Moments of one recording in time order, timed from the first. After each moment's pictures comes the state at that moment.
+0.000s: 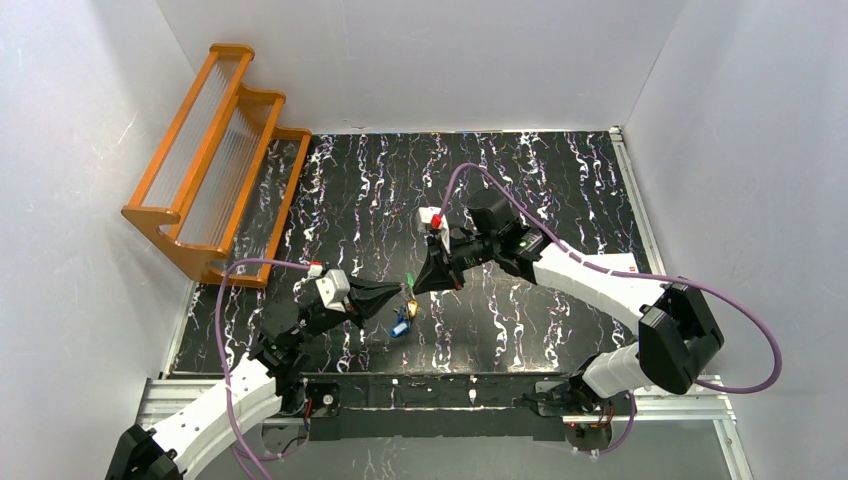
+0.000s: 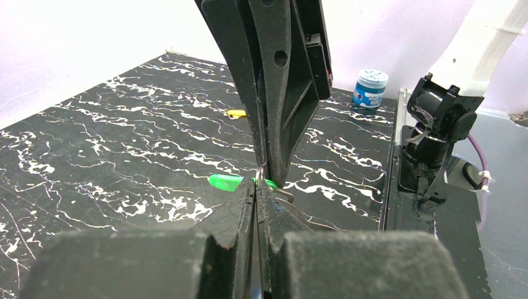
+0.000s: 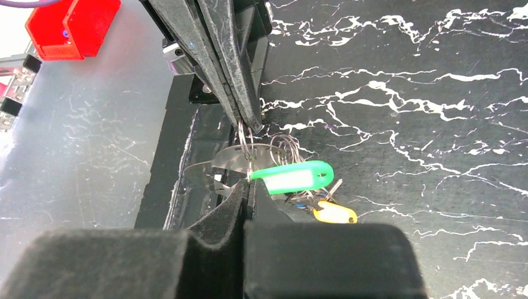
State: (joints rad) left arm -0.65 0.53 0.12 0.64 0.48 -0.13; right arm 0.79 1.41 0.99 -0.10 -0.99 -0.16
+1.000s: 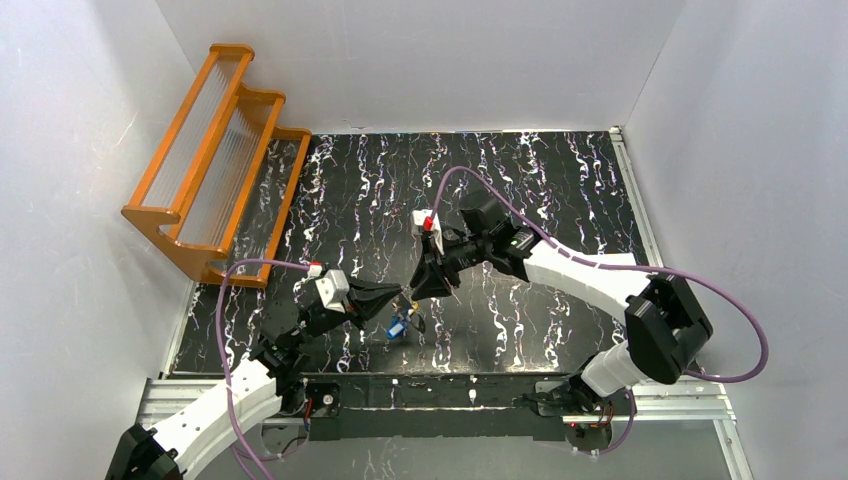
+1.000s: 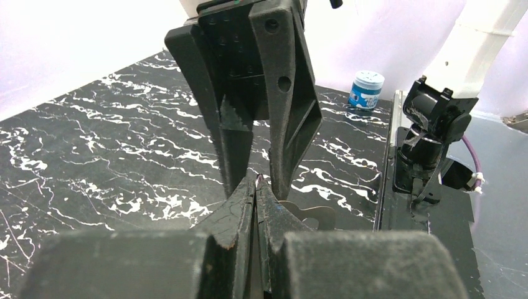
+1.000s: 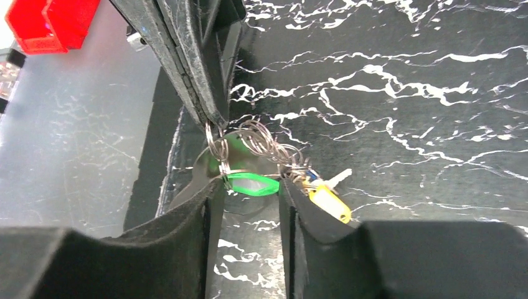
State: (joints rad) left arm -0.65 0.53 0.10 0.65 0.48 -0.16; right arm 0.80 1.48 1.00 -0.12 -0.98 -0.18
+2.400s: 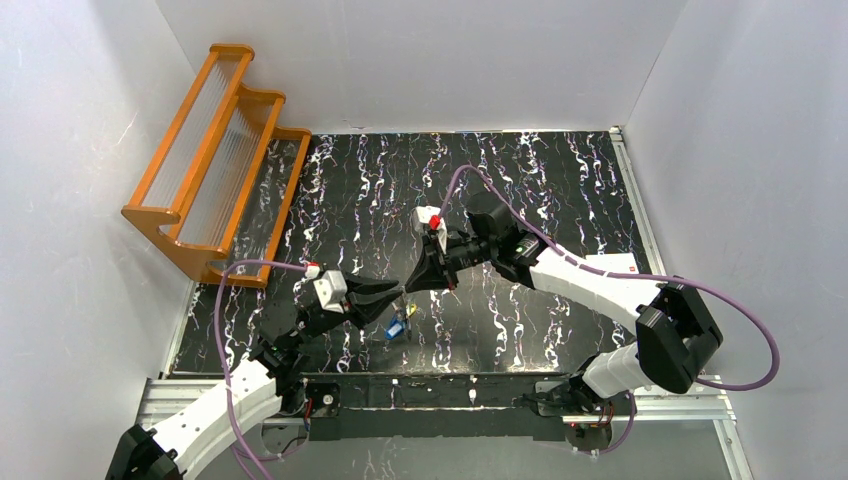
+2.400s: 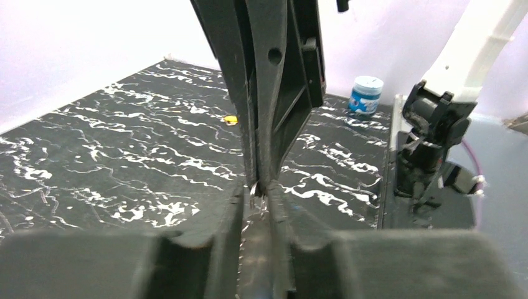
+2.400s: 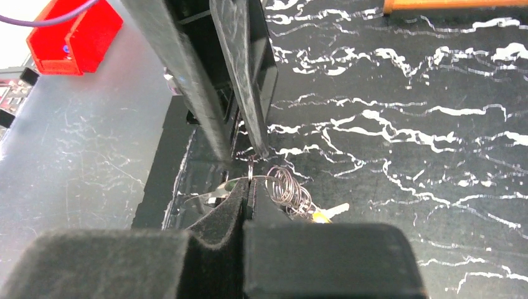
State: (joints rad) left arm -0.65 0.52 0.10 0.67 0.48 -0.16; right arm 0.82 1.41 0.95 0.09 -1.00 -0.07
